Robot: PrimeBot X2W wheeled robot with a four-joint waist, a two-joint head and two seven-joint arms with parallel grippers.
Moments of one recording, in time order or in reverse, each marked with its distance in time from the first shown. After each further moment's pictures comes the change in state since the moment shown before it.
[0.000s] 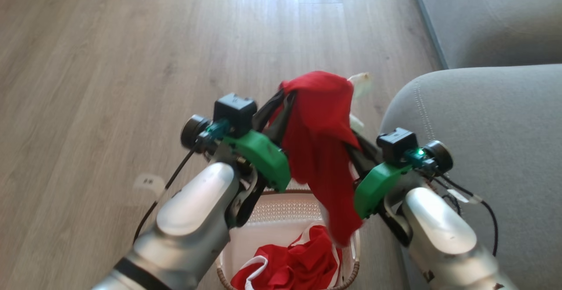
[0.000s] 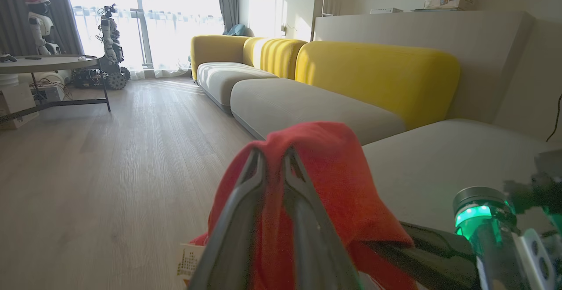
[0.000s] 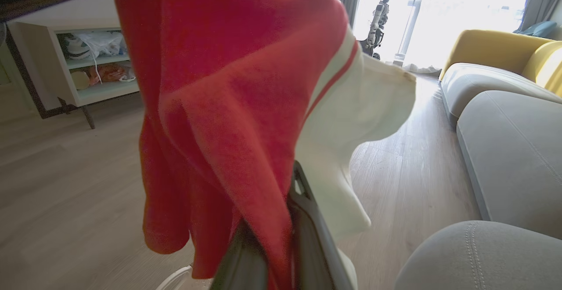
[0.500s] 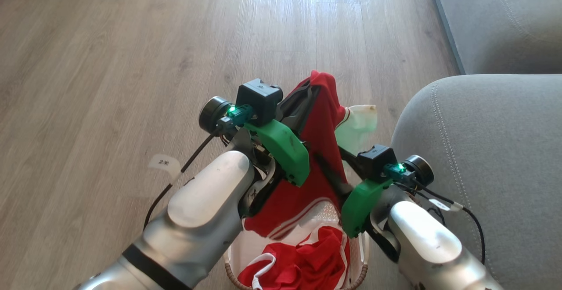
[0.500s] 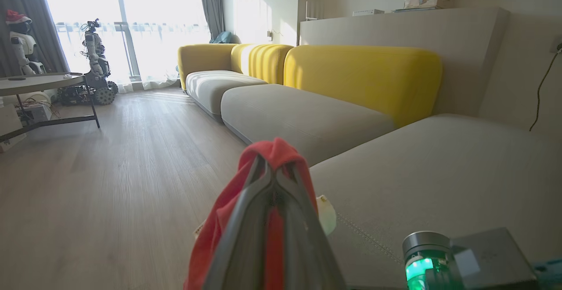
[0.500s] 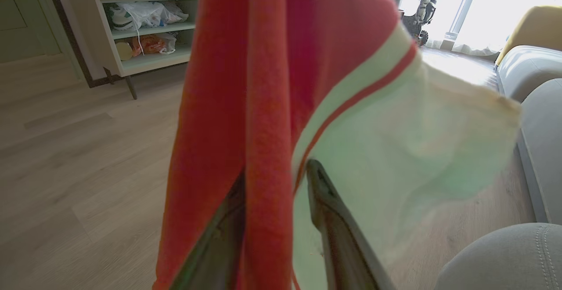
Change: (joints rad) left arm -0.053 -0.025 -0.026 -0.065 0.033 -0.028 0.079; right arm -0.003 0.002 0.143 0.062 0.069 0.000 0.000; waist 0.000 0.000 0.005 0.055
